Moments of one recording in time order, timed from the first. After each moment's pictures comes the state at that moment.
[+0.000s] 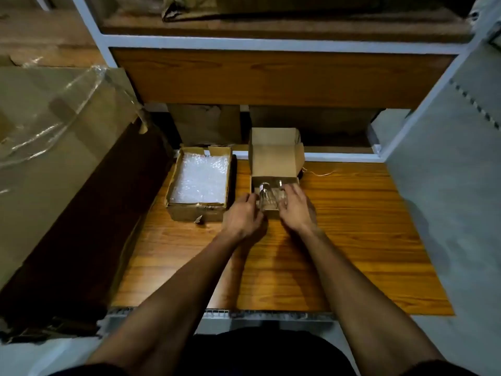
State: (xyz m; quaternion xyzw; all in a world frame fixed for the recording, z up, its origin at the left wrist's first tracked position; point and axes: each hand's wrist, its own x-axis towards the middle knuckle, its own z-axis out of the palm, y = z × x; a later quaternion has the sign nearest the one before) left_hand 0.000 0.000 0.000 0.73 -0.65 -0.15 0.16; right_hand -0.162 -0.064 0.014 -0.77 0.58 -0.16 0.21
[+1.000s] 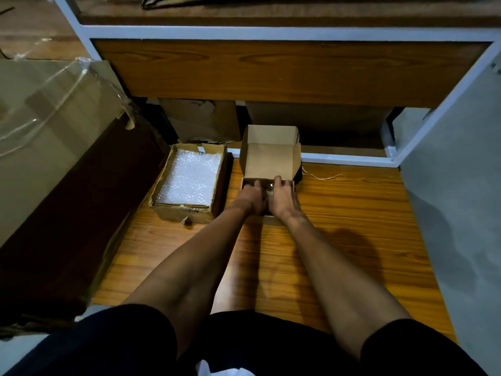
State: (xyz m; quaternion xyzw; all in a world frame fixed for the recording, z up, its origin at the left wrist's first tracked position) left_hand -0.037 -0.119 -0.010 0.79 -0.54 -0.29 0.03; right_hand -0.147 -0.147 -0.027 -0.76 0.59 -0.06 0.25
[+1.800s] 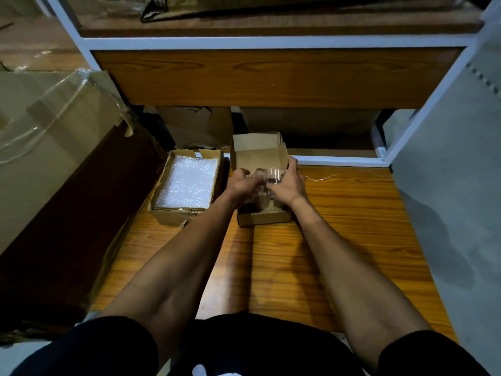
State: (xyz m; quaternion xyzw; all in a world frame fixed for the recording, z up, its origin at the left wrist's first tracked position) left_hand -0.015 -0.122 0.018 0.72 -0.31 -0.47 0.40; right_hand -0.164 -0.161 0.016 -0.64 0.59 -0.27 0.40
